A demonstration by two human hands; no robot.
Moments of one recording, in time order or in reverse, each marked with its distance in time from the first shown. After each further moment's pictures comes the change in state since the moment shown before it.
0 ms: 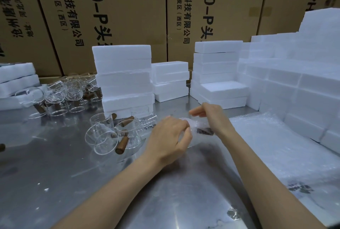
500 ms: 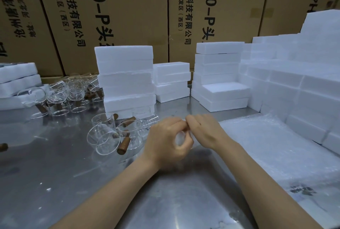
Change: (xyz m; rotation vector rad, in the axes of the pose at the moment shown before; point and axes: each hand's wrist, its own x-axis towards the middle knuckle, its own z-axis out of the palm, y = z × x) left_hand -0.005 0.001 -0.006 -0.010 0.162 0.085; right_hand -0.010 0.005 0.018 -0.710 -0.157 -0.382
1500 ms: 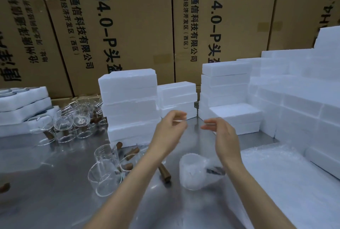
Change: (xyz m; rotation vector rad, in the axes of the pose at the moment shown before) left_hand 0.095 -0.028 -0.011 -0.563 -0.091 -0.636; right_hand 0.041 0.012 -0.020 0.763 0.535 0.374
